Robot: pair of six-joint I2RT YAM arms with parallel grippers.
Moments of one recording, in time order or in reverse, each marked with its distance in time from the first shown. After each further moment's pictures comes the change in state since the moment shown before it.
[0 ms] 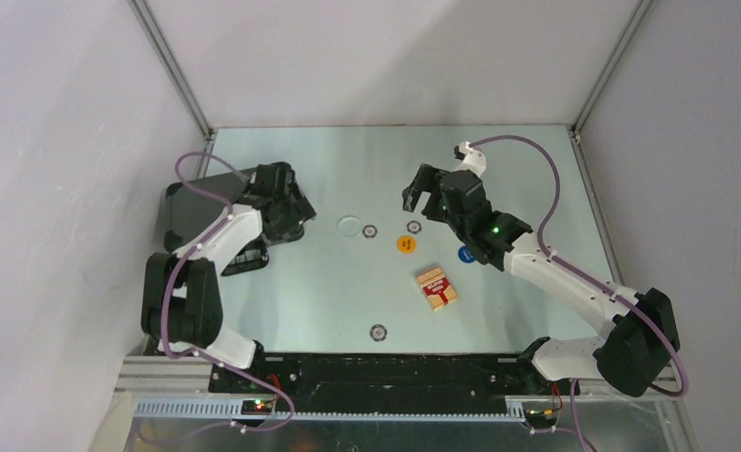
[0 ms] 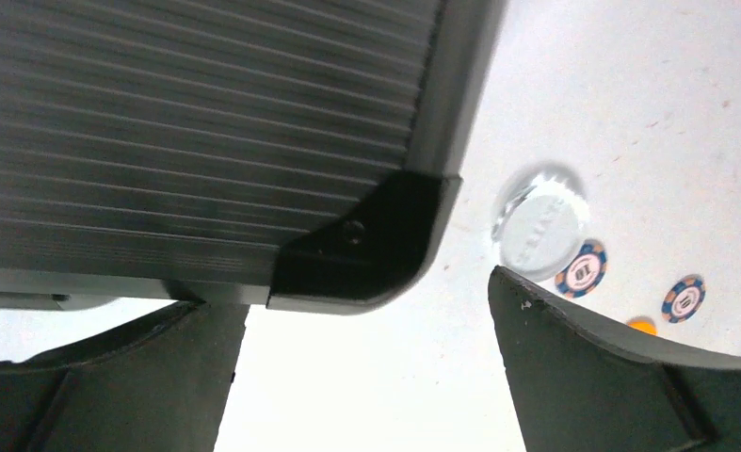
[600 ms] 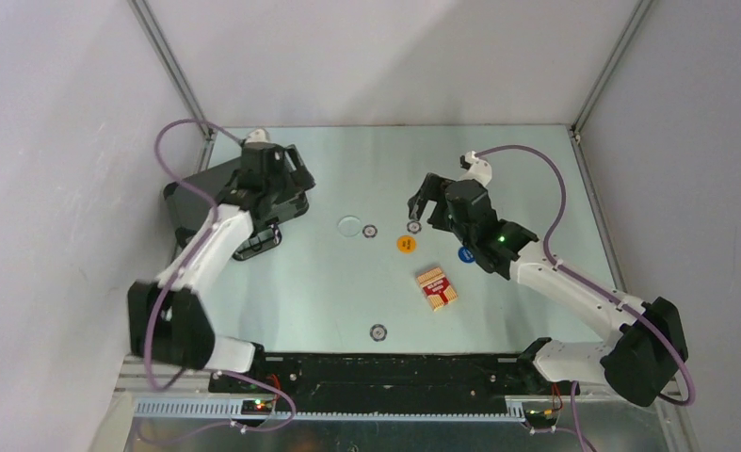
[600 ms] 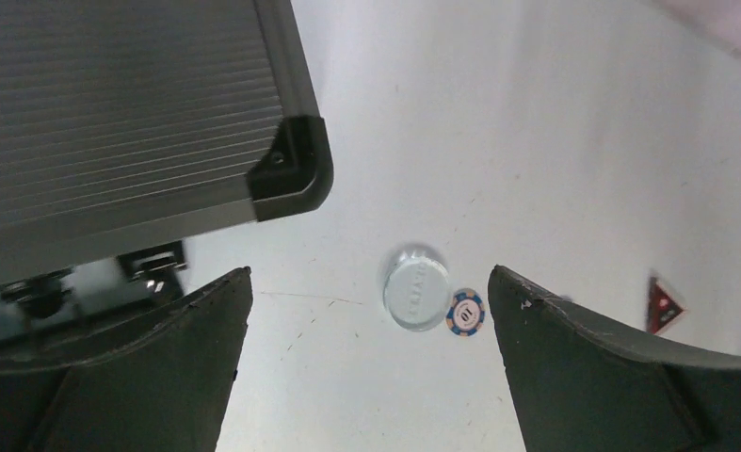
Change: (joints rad) left arm -0.029 -0.007 0.156 0.169 0.011 0.168; right arm -0.006 -0.061 -0.076 -0.006 -0.001 0.013
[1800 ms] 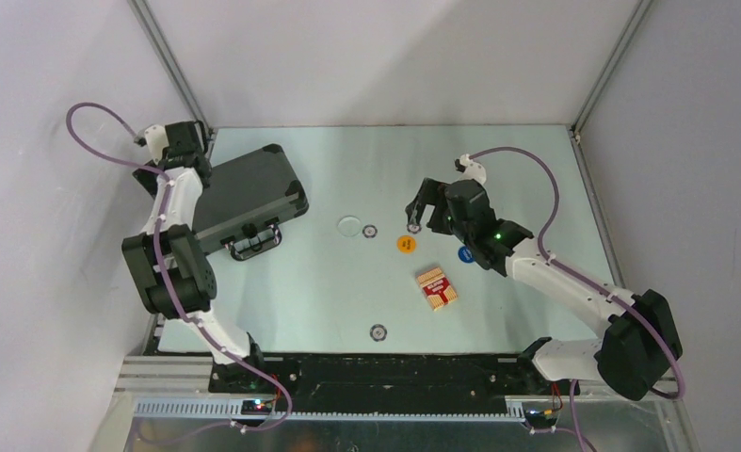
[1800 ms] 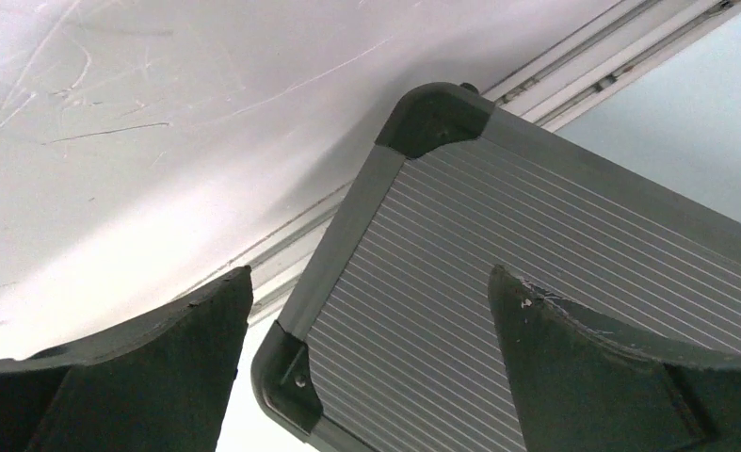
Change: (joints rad) left arm 0.470 0.240 0.311 -0.195 -0.568 0.156; right arm -0.039 0.039 -0.039 0.024 -0.113 -0.014
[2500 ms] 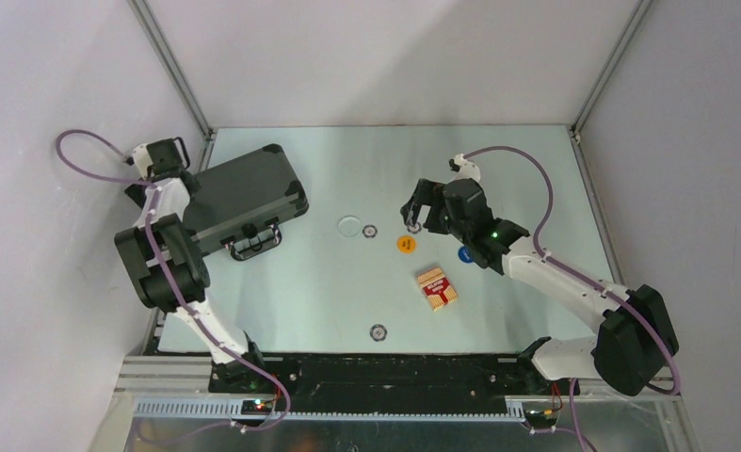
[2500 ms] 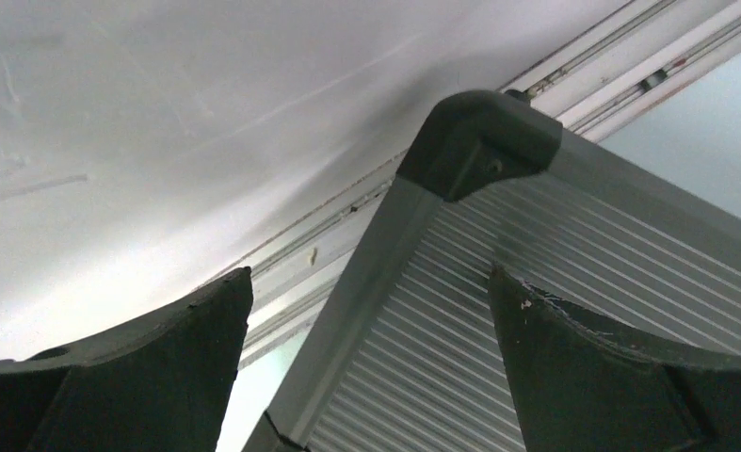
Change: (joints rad) left arm 0.115 0.086 -0.097 0.188 0.114 0.060; right arm -0.006 0.027 -0.001 0.037 -0.057 -0.019
